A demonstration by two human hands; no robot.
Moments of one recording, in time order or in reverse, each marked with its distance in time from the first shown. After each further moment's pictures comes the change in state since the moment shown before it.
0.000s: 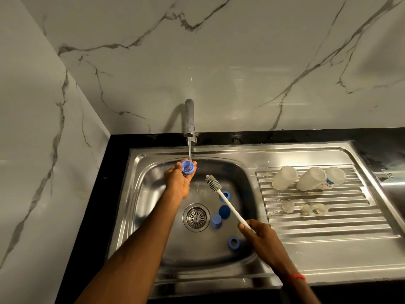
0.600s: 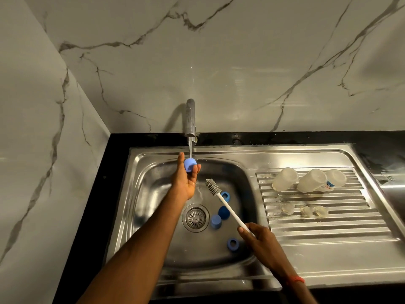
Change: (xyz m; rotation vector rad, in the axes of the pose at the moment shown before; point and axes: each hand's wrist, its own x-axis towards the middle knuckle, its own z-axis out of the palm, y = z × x) left_hand -0.006 -0.005 0.010 -0.156 0.033 -0.168; right_hand 0.003 0.010 0.004 -0.044 -0.030 0.040
